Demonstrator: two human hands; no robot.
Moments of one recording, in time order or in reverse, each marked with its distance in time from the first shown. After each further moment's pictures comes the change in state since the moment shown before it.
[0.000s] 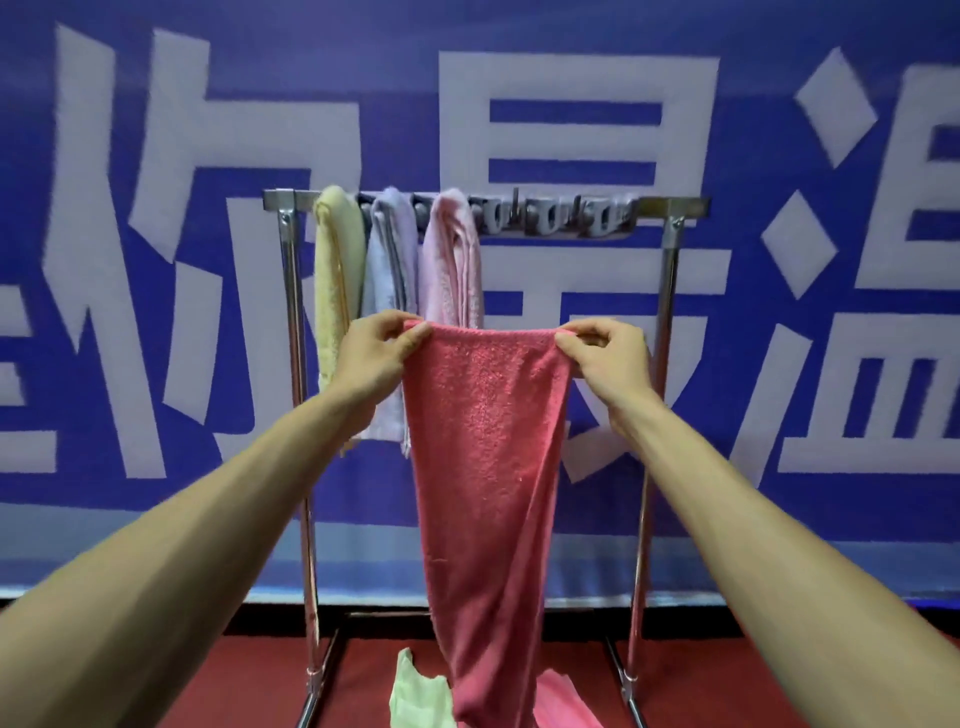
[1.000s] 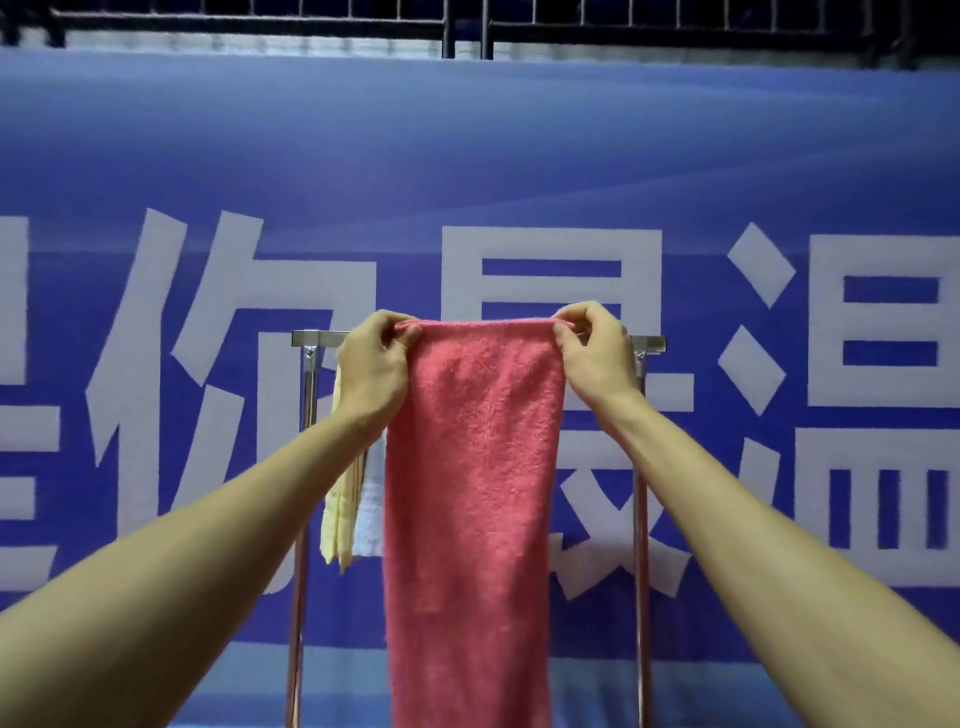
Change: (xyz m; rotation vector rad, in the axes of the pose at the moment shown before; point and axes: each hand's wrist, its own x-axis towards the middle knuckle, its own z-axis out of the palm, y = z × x) left_hand 0.020 0.136 -0.021 0.054 0.318 0.370; right_hand 0.022 -0.148 -0.024 -0.059 0.098 -0.391
